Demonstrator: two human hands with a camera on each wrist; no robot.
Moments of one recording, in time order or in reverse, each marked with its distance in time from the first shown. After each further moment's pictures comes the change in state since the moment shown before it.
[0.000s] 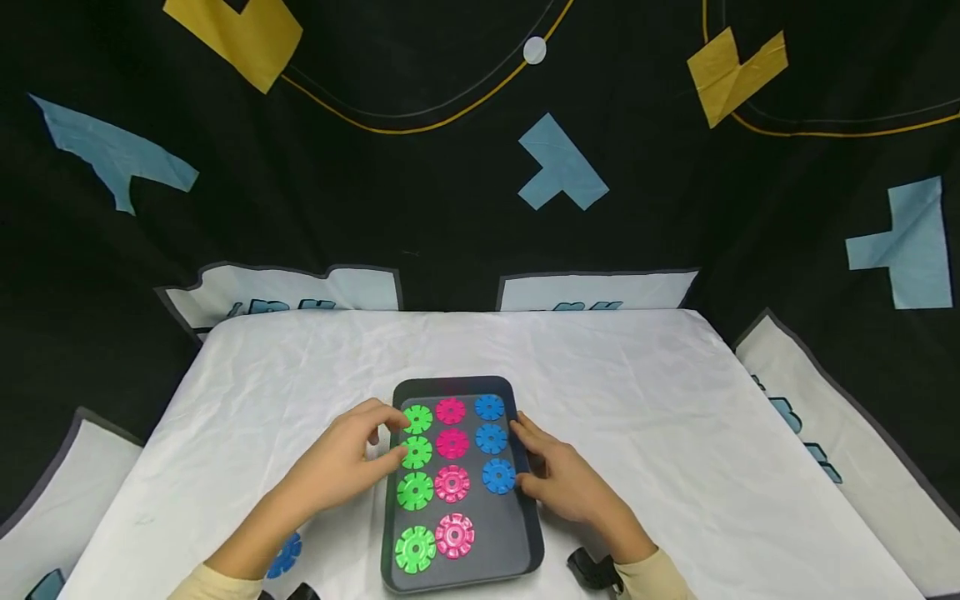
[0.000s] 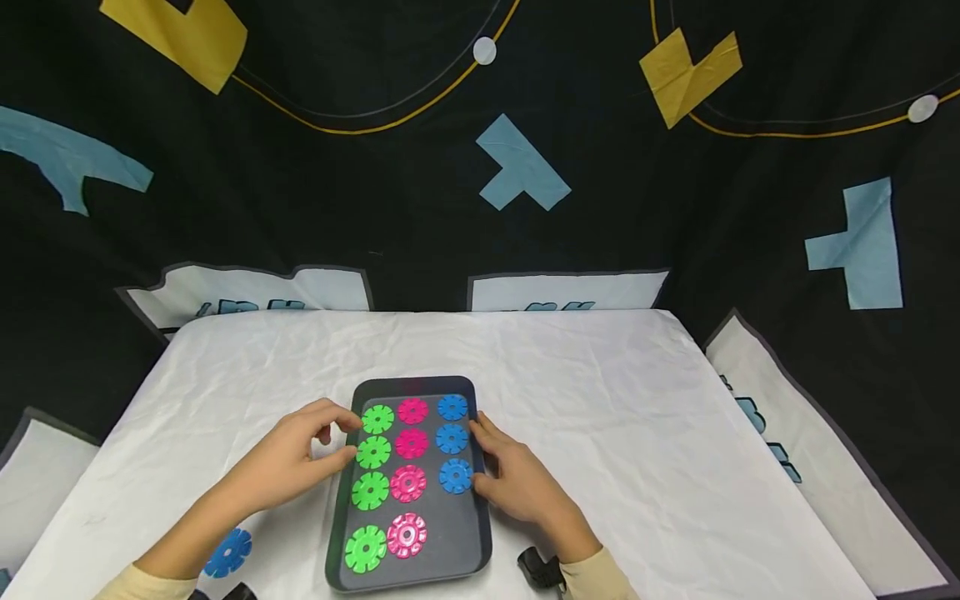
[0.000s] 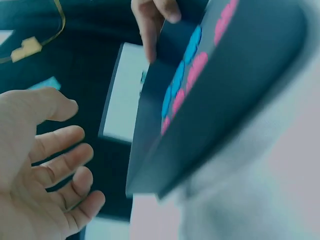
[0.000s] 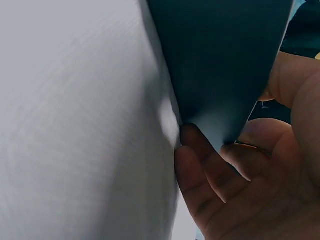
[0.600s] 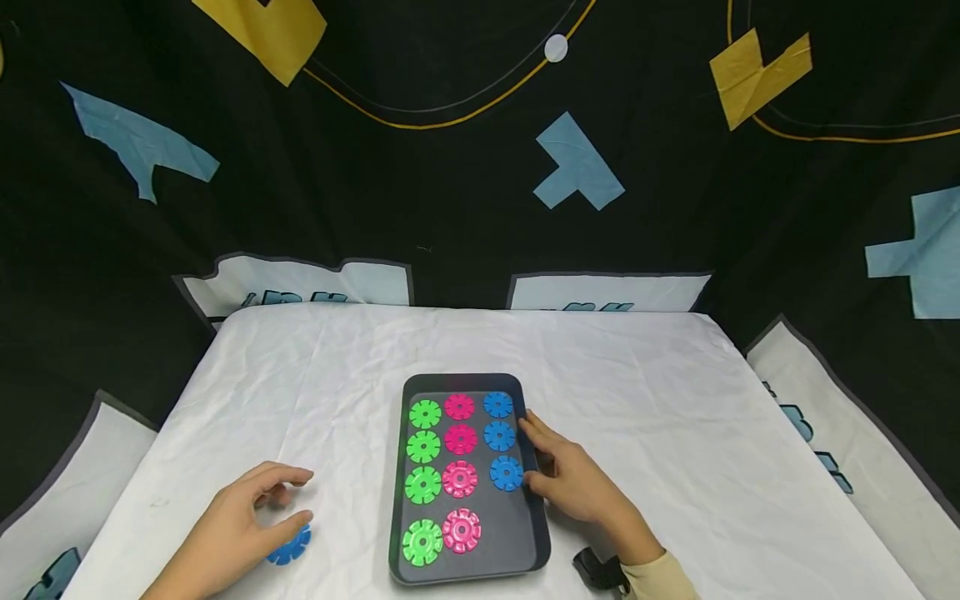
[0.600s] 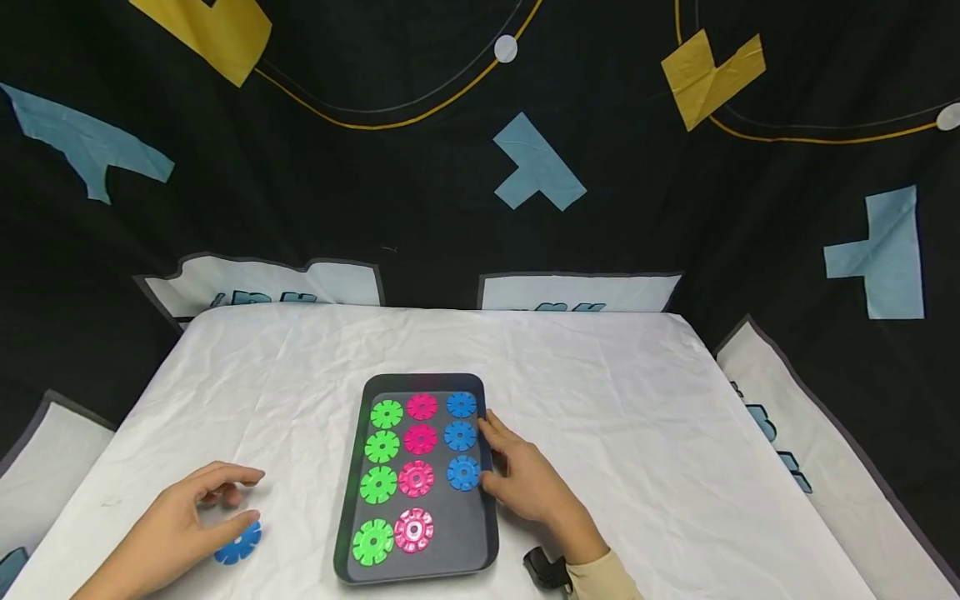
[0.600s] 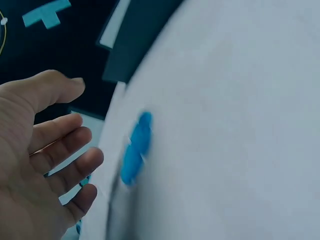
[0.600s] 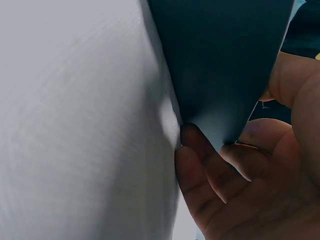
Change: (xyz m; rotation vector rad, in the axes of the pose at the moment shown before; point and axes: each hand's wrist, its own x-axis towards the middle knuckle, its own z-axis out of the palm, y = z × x) left_hand -0.109 -0.065 -0.019 0.022 0.137 -0.254; right_hand -0.001 -0.002 -0.002 0.033 0.000 0.007
